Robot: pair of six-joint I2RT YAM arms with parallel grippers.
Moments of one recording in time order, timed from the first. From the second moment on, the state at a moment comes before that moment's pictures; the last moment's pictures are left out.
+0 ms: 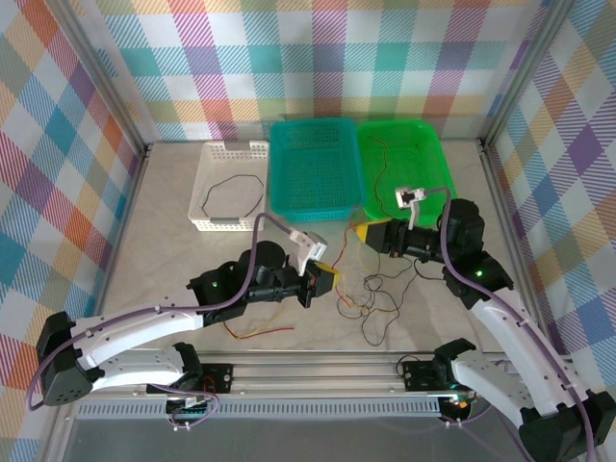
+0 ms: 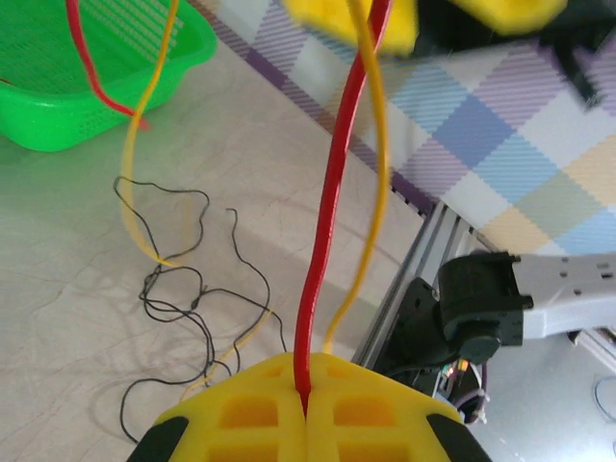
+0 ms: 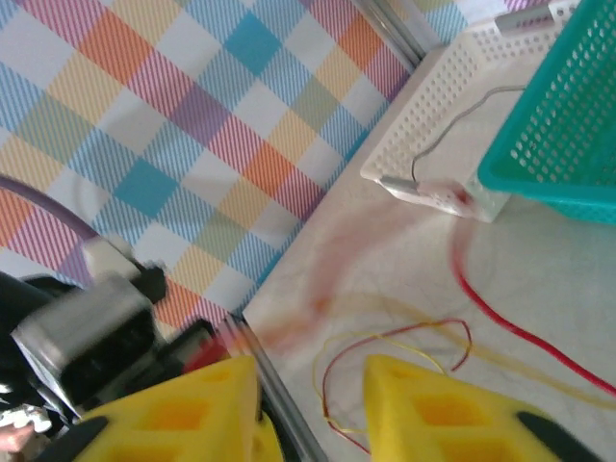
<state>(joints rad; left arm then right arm) -1.06 1.08 0.85 -0.12 0.13 -0.47 0.39 0.85 0.81 -0.22 -0.77 0.60</state>
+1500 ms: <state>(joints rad) -0.96 0.97 0.95 -0.22 0.23 -0.63 0.68 0.91 0.39 0.26 -0.59 0.43</state>
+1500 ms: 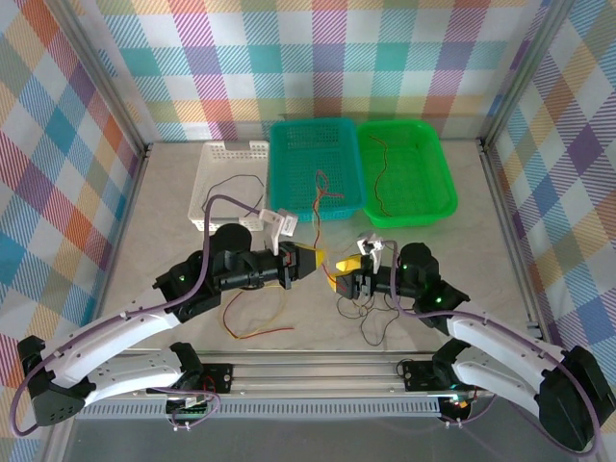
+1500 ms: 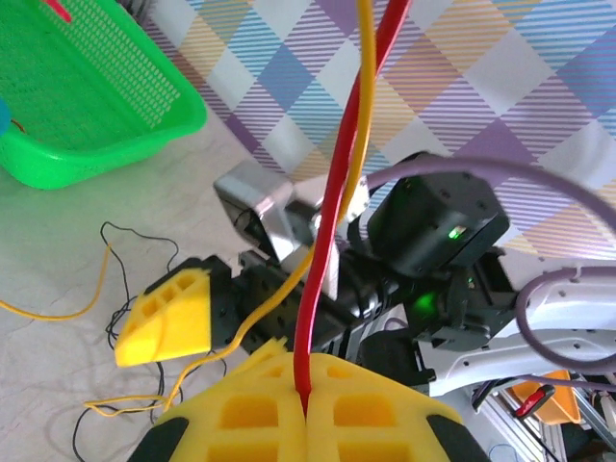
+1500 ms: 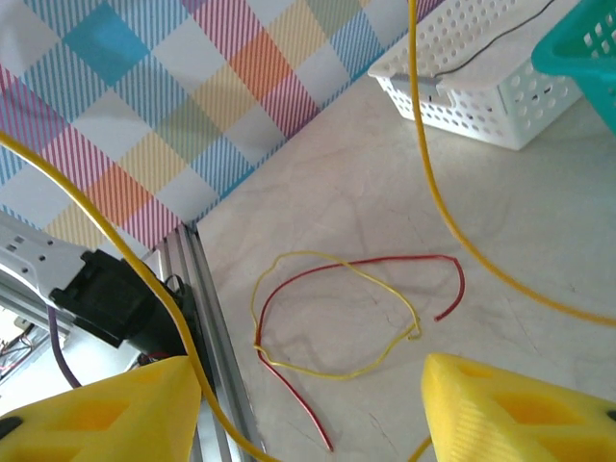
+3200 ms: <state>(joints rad) -0.74 0.61 0.96 -1.00 -0.19 -0.37 0.31 1.10 1.73 -0.75 -0.17 0.41</state>
